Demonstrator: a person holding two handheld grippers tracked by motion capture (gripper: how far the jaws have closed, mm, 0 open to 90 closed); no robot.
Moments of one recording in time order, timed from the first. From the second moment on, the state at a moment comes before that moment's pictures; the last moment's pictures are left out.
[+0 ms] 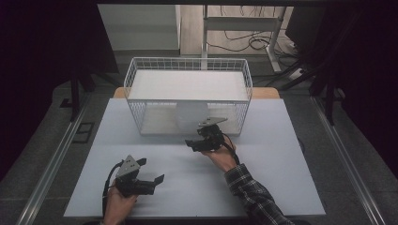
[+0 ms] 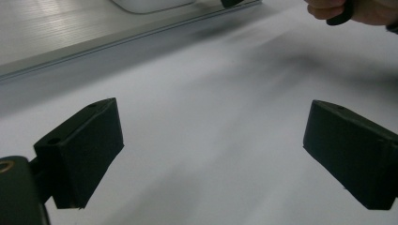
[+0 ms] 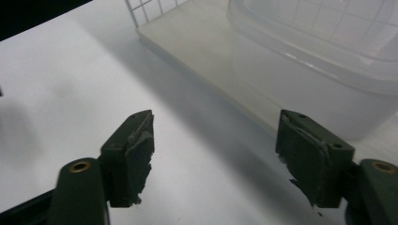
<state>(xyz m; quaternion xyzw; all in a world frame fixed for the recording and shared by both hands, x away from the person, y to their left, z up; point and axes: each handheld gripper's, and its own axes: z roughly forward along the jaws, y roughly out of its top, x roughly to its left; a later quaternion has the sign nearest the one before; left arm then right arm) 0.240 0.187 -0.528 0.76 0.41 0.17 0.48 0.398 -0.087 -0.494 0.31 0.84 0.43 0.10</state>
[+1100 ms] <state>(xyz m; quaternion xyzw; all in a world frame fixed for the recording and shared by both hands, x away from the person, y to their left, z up) 0.239 0.183 -0.528 0.78 0.40 0.17 0.46 0.316 -0.180 -0.483 0.30 0.84 0.43 0.12</state>
